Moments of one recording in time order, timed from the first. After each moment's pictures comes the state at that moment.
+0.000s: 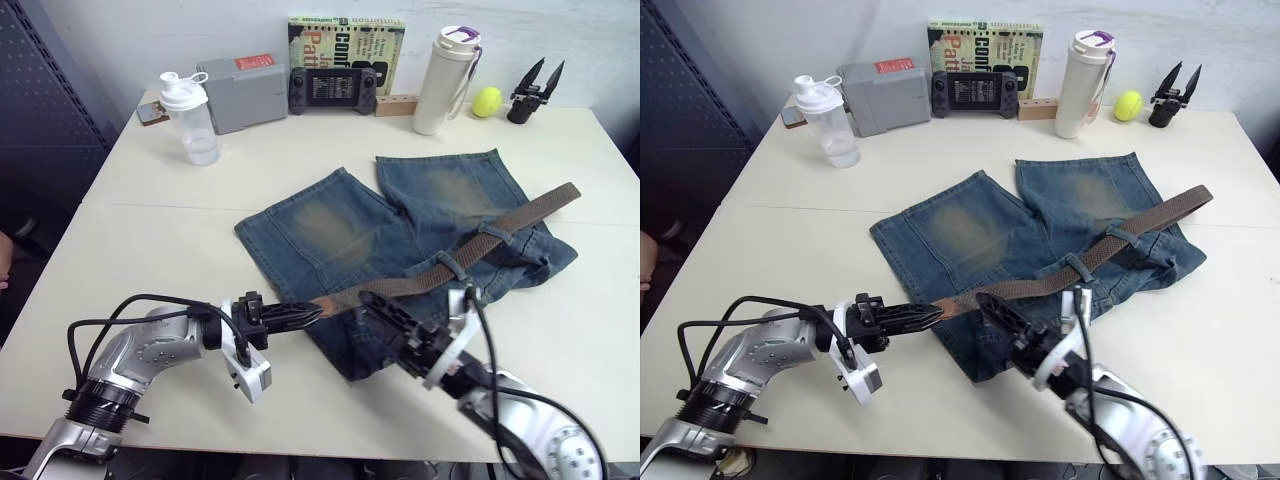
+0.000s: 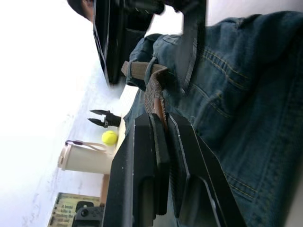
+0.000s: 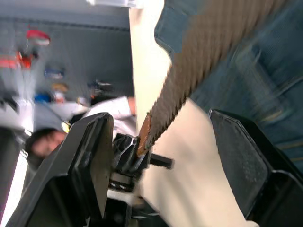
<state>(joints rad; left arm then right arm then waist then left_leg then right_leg) -0.31 0.68 -0.20 0.05 0.39 -1.08 -0.37 0.16 -0.20 0.04 -0.69 1.95 0.58 -0.54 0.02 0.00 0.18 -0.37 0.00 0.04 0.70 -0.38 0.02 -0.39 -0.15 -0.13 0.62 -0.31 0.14</state>
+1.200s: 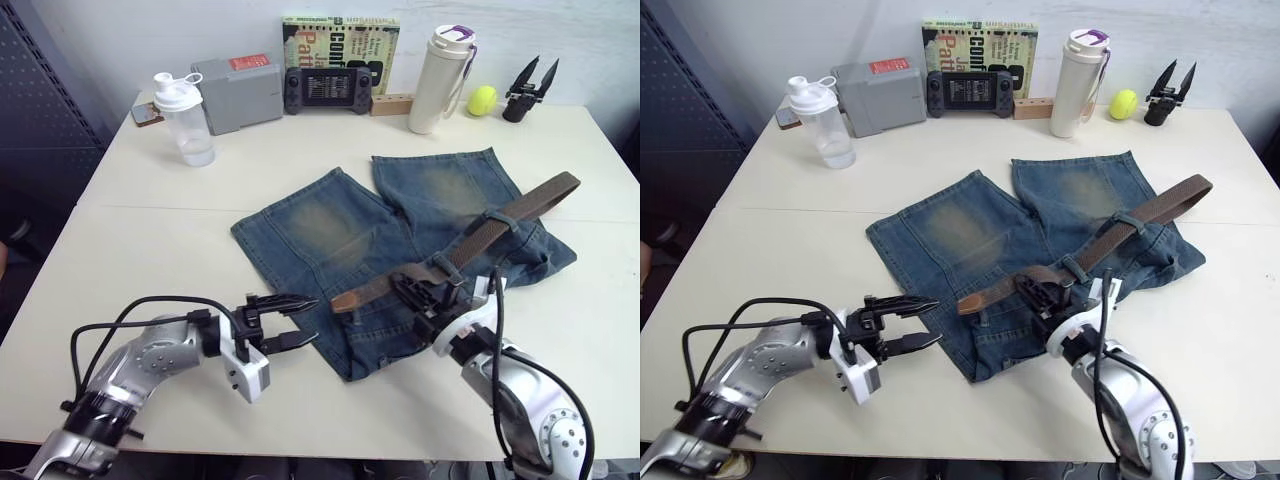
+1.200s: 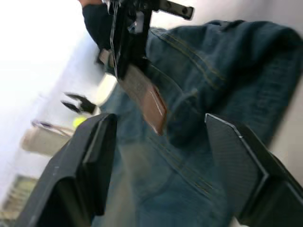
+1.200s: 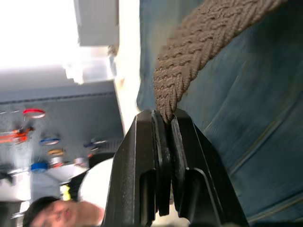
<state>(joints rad) -0.22 0.72 -0.24 0.03 0.23 -0.95 -0.46 0.07 -0.25 -0.13 -0.58 1.95 0.48 -0.58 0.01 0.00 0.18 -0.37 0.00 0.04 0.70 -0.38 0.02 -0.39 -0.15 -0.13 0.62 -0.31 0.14</state>
